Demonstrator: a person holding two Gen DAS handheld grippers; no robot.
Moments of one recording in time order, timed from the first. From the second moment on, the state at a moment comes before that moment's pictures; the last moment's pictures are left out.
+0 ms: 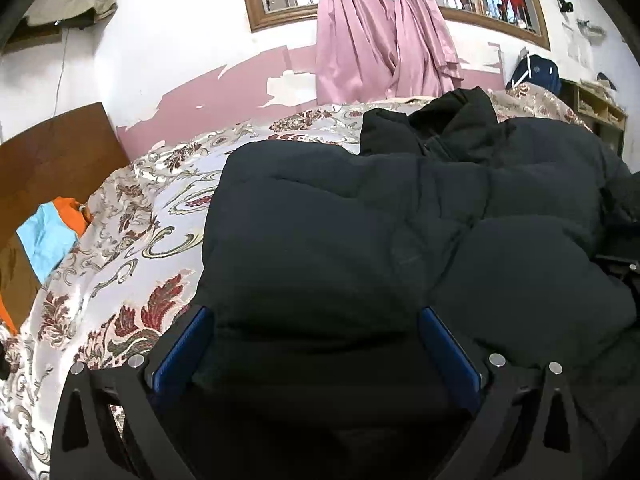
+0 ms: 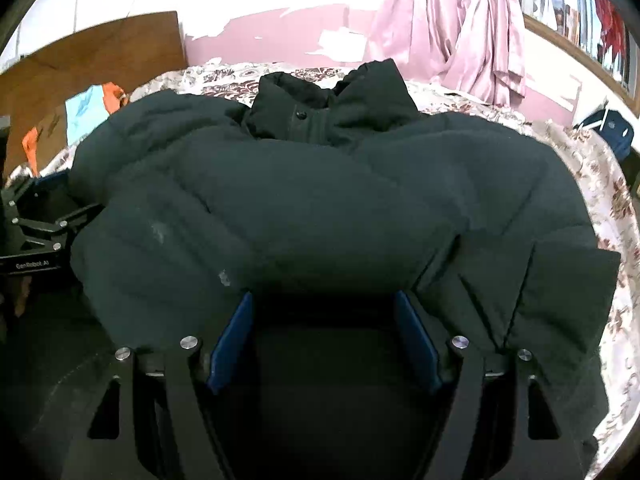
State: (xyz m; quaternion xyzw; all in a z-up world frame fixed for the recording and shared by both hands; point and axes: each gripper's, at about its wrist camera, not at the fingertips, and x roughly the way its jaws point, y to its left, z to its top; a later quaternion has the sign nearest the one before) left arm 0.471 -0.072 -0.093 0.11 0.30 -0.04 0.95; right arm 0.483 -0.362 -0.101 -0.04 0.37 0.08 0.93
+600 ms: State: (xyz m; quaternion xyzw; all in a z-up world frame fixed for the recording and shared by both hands) left arm 0.471 -0.067 -0.100 0.08 0.28 -0.05 0.96; right arm 0.491 -0.364 -0.114 -0.03 0.36 0.08 0.93
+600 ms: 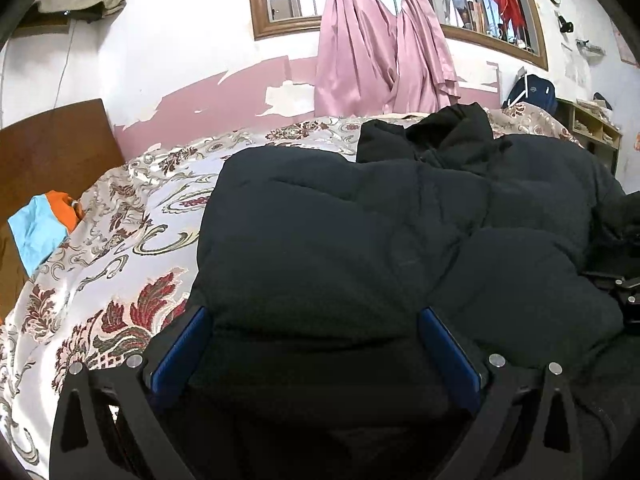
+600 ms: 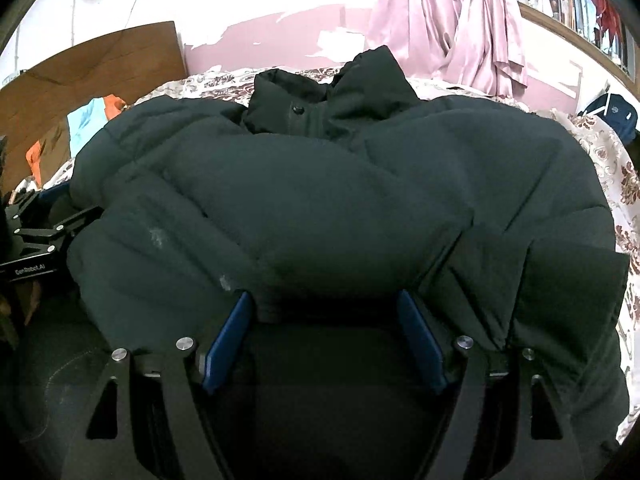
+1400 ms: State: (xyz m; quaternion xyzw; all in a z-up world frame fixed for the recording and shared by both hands) left arm 0.533 -0.077 0.011 0.03 0.42 -0.07 0.91; right arm 0.523 -0.390 -0.047 0.01 0.46 0.13 0.88
